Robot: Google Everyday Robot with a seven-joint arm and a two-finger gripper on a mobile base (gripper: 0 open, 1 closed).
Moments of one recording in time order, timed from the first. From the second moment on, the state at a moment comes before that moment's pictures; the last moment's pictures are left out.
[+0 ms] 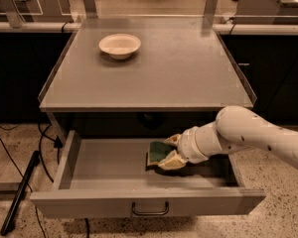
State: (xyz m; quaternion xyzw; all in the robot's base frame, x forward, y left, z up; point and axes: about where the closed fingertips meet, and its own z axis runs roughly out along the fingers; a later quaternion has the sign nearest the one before) arm 0.514 -0.069 0.647 -0.59 0.72 0.18 0.31
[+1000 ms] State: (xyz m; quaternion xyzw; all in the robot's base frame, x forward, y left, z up) arm 0.522 -0.048 0.607 -0.60 0.71 0.21 0.29
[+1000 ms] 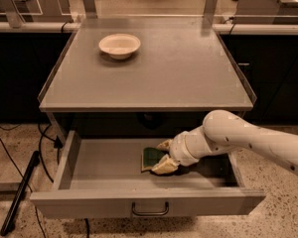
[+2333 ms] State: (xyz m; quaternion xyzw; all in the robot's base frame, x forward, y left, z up) arm 0.522 -0.047 0.607 -0.60 0.71 0.21 0.29
